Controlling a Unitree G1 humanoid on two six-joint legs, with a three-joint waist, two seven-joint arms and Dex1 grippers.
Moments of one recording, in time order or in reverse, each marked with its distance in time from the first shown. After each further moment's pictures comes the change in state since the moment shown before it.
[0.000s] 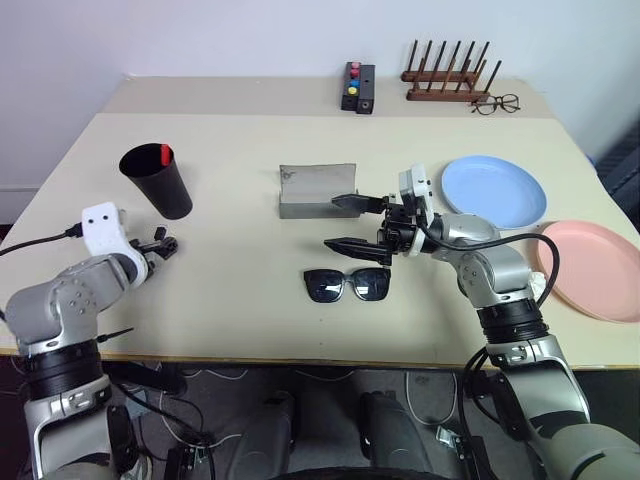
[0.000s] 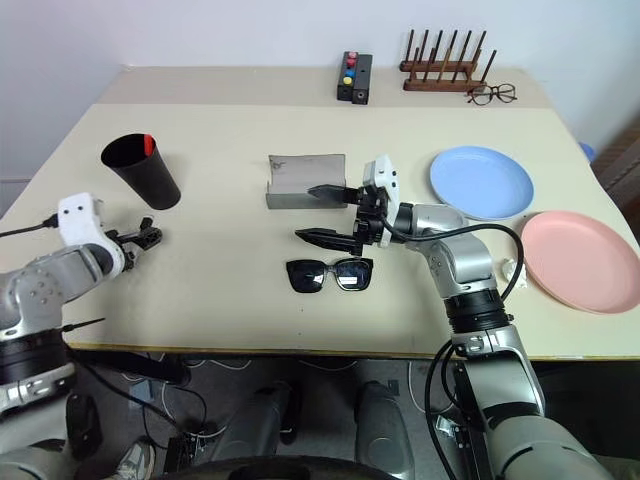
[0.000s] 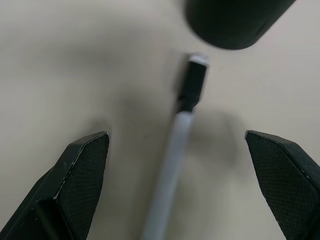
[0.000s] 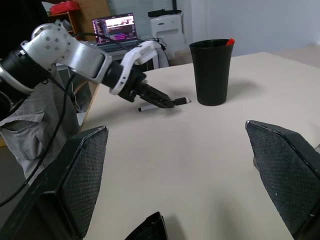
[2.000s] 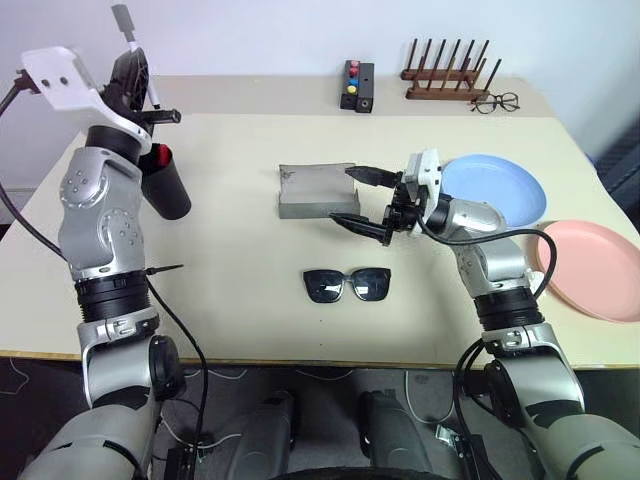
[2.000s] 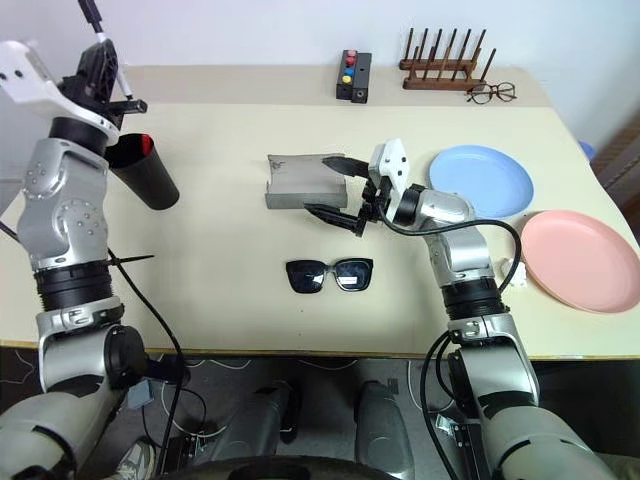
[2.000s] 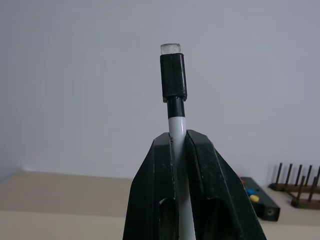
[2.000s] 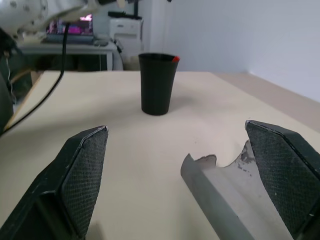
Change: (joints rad) left arm -0.319 -0.123 -0.059 0.138 0.162 -0.942 -0.284; right arm -0.066 0.019 -0.027 0.164 -0.122 -0.304 -0.065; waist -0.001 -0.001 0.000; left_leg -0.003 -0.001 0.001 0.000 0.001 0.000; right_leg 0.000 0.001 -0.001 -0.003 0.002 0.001
